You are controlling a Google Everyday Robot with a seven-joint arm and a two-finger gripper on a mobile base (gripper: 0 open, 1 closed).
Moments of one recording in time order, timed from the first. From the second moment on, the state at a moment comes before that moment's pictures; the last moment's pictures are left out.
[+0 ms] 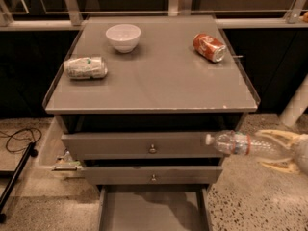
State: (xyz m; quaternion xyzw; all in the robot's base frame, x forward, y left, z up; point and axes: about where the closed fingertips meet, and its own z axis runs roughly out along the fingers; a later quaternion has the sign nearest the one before) arm 0.422 -0.299 0.773 -0.69 0.55 -0.03 0.48
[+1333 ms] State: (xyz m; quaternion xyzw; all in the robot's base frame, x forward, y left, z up) arm 0.458 -0.275 0.903 -0.73 0.48 -0.03 0.48
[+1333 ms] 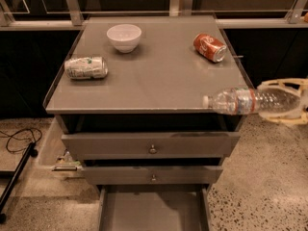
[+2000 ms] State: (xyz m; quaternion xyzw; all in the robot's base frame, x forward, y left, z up) arm 0.553 -0.252 0.919 -0.76 0.45 0.03 0.47
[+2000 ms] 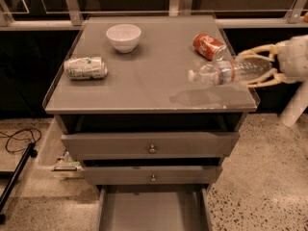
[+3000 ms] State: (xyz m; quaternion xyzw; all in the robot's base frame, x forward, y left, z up) arm 0.621 -0.234 0.922 -0.71 0.52 0.03 0.47
